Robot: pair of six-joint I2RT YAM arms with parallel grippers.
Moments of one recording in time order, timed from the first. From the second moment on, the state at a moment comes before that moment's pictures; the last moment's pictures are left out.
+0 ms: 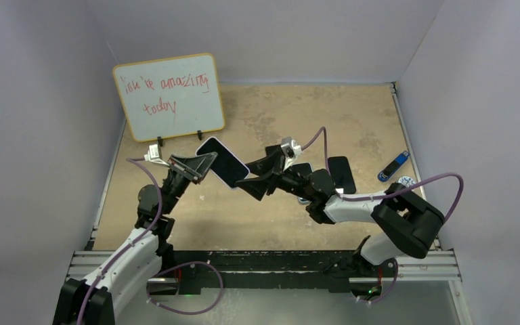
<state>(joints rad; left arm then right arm) -0.30 0.72 0.15 0.83 0.23 -1.34 0.87 1.47 0.50 1.30 -0.38 0.62</state>
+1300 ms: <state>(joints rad) -0.30 0.78 0.15 0.96 0.20 -1.43 0.90 1.61 0.56 1.38 -0.48 0.57</state>
